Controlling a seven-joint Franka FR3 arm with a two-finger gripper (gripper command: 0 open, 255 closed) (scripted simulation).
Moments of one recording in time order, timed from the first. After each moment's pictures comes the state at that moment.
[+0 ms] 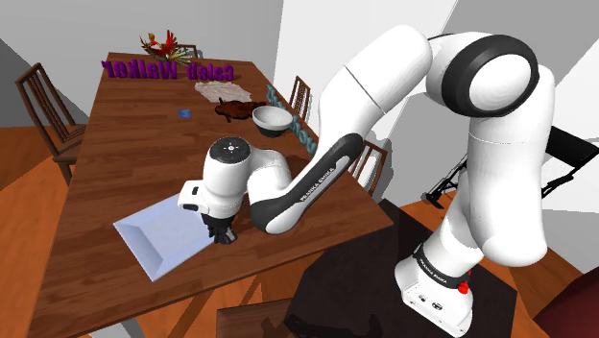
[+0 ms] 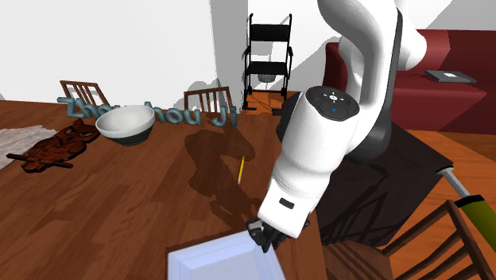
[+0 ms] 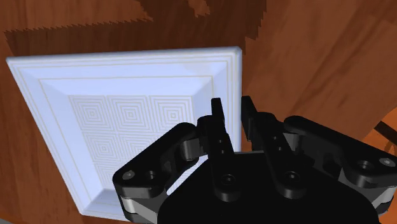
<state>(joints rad) 0.46 0.50 0.24 -2.08 -0.50 2.67 -0.54</state>
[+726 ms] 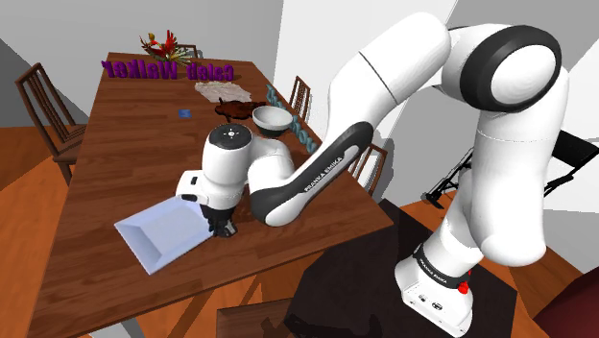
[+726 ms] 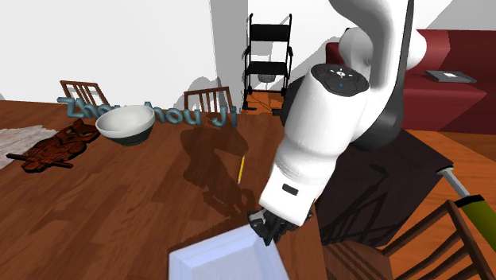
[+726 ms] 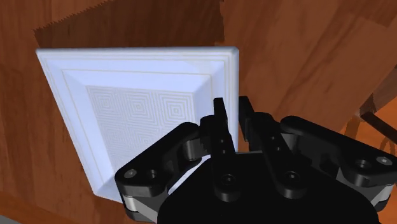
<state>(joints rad) 0.44 0.43 0.28 -2.09 -0.46 2.62 -0.57</state>
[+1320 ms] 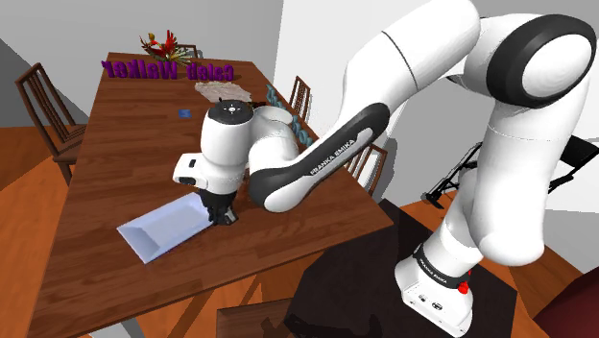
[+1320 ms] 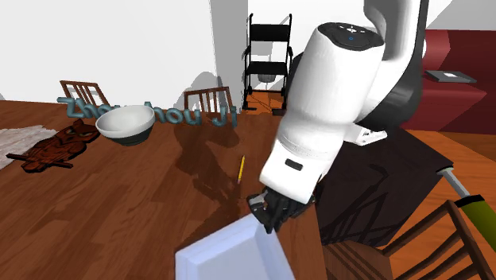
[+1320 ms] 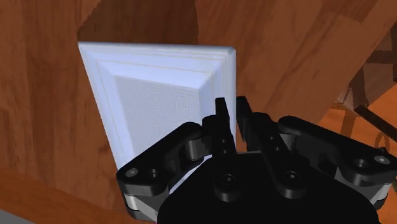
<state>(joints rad) 0.41 0.34 0.32 -2.09 -0.38 2.53 -0.63</state>
